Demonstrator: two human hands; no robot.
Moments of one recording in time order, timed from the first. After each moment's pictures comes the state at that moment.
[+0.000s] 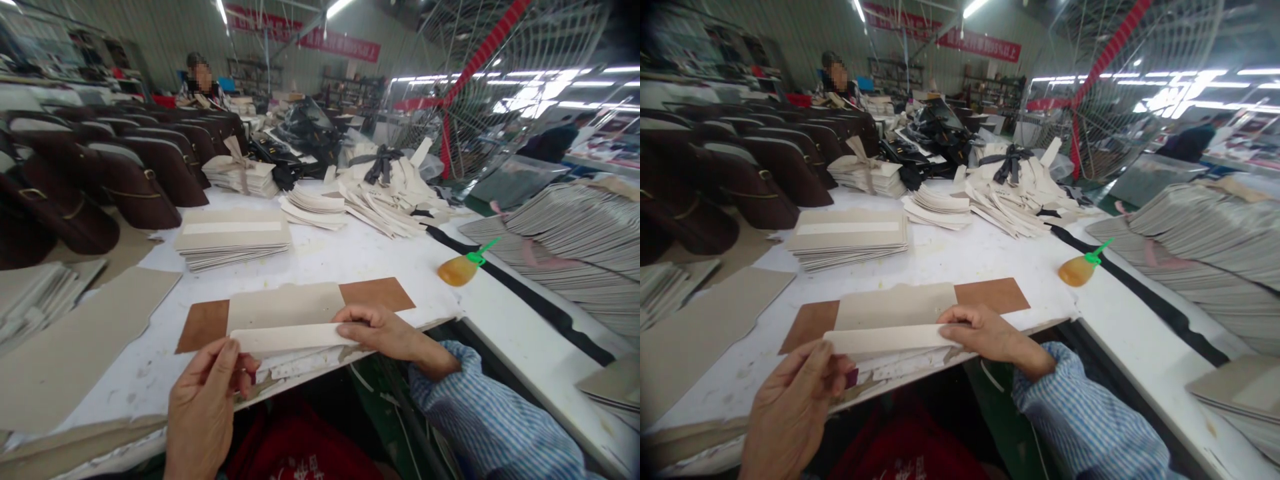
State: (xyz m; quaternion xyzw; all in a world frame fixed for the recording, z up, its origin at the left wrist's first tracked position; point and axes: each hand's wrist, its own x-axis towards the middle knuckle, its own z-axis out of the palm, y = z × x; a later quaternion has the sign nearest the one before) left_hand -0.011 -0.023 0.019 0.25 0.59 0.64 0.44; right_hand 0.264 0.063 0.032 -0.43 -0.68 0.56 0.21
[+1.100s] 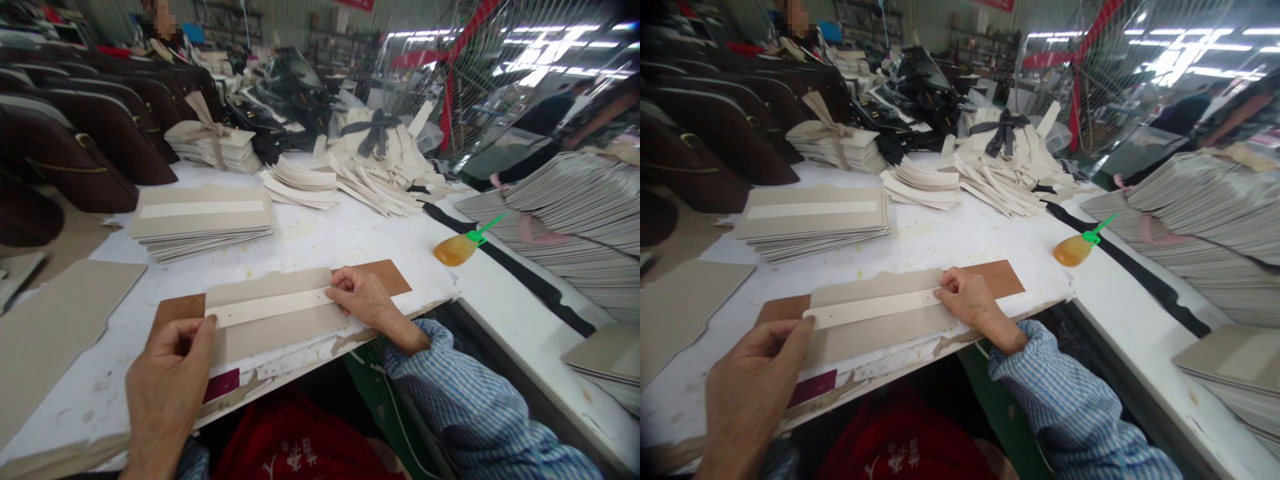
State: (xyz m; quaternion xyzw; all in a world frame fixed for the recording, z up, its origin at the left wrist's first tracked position) left_hand -0.039 0.008 0.029 0.42 0.83 0.32 0.15; right_hand 0.245 0.093 0.014 -0.61 -0.64 0.37 0.27
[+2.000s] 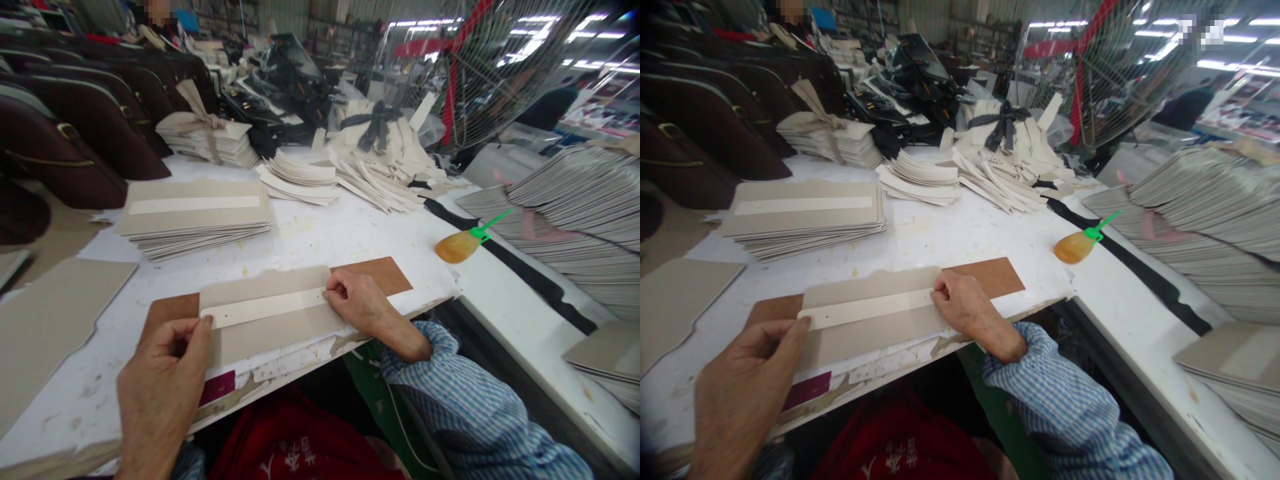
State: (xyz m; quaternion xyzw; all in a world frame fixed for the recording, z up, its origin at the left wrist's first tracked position) left_hand -0.036 0.012 0.032 0.43 0.85 0.27 0.16; right_hand 0.236 0.089 0.018 -0.60 -0.74 0.23 0.20
